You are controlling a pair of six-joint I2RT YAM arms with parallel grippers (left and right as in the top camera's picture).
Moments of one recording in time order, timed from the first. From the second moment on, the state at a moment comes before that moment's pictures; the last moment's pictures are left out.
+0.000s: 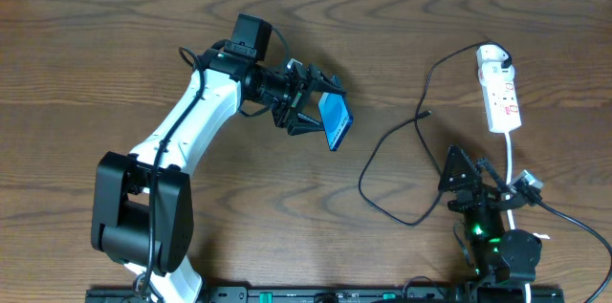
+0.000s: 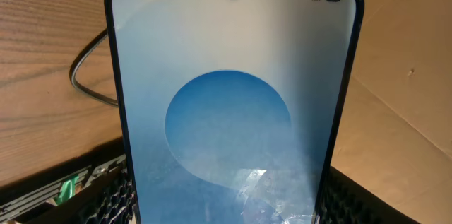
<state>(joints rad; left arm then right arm) -0.30 1.83 1.38 -0.73 1.07 -1.07 -0.04 0.01 0.01 -0.06 -0.13 0.82</state>
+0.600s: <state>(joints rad) -0.30 1.83 1.38 -0.73 1.07 -1.07 -0.04 0.29 0.46 -0.37 -0.37 0.82</state>
